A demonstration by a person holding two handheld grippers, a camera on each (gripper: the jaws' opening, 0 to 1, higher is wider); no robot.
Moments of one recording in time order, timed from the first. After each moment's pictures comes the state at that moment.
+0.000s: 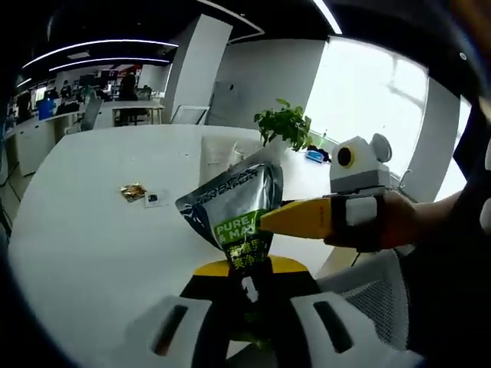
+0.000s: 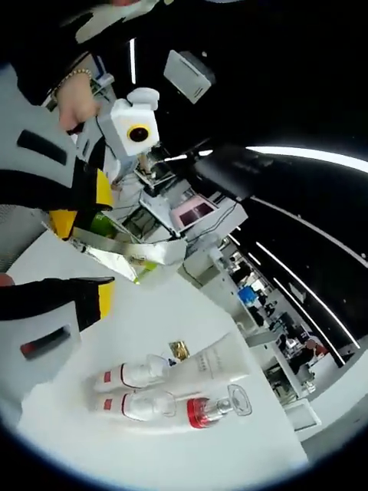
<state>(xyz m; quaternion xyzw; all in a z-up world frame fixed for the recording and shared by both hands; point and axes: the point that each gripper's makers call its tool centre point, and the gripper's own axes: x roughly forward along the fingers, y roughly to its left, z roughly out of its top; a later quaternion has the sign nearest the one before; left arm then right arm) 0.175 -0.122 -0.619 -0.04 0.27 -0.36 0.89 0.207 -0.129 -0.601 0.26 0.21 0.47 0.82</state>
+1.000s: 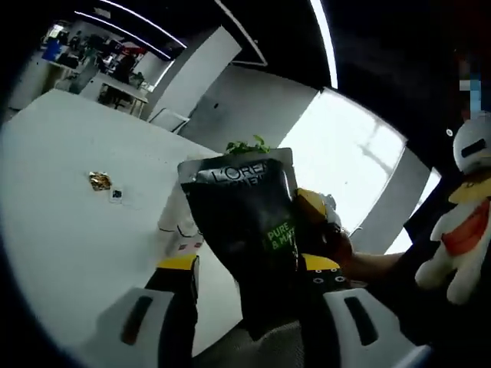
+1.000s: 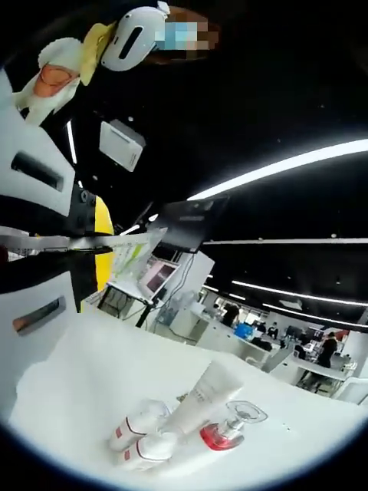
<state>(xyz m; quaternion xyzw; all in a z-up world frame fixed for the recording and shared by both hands) 0.169 -0.125 -0.577 -0.27 0.23 -0.45 0.82 0.194 -0.150 -0.517 0.48 0.15 0.54 0.68</state>
